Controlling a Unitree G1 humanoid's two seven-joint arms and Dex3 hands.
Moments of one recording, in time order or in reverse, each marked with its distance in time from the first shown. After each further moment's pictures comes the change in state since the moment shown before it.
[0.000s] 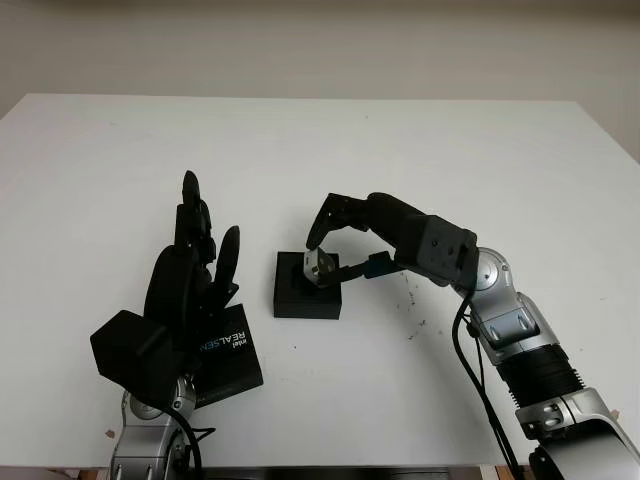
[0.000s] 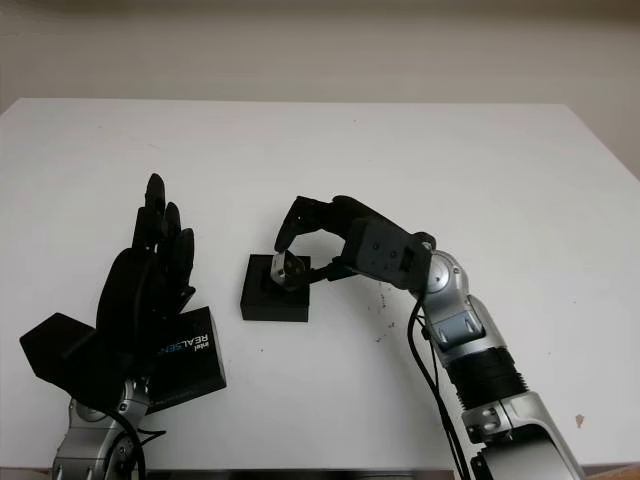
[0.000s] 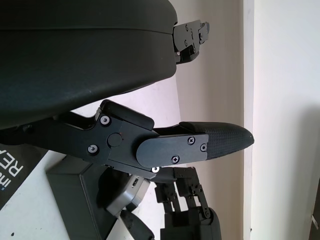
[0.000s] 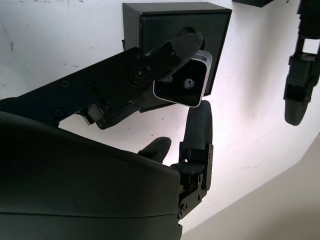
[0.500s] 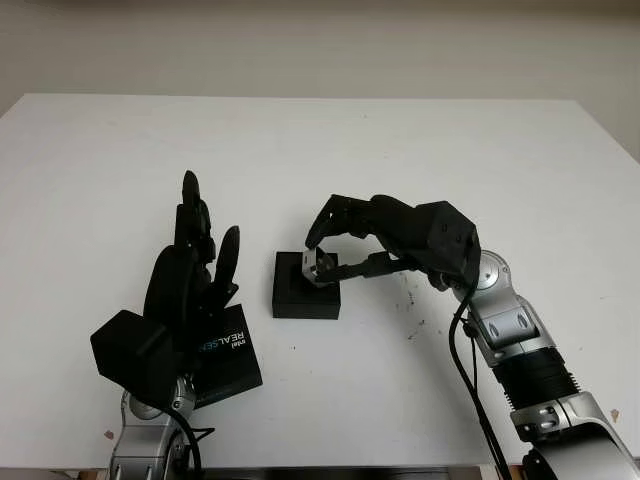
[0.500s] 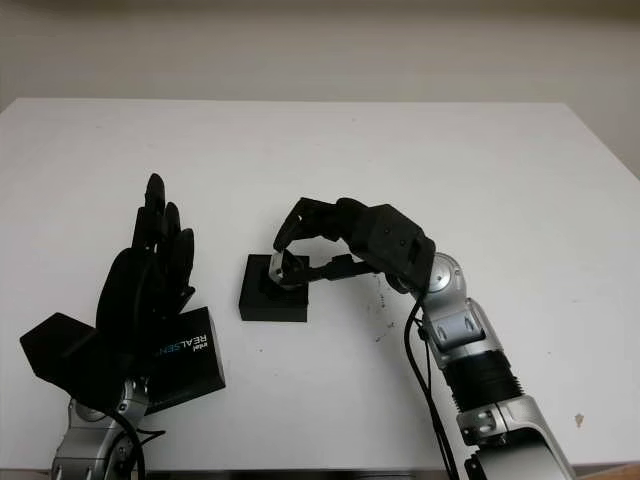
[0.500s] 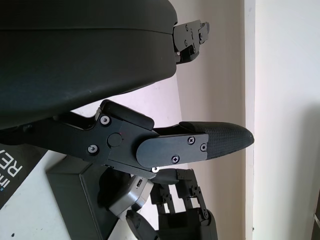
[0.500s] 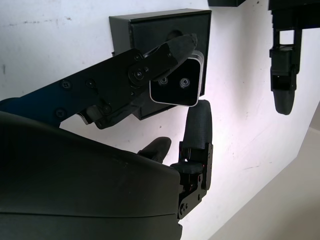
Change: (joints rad) left arm 0.000 0.003 0.000 0.000 0.003 0.000 -0.001; right arm 0.008 0.030 -0.045 0.000 0.113 0.090 0.045
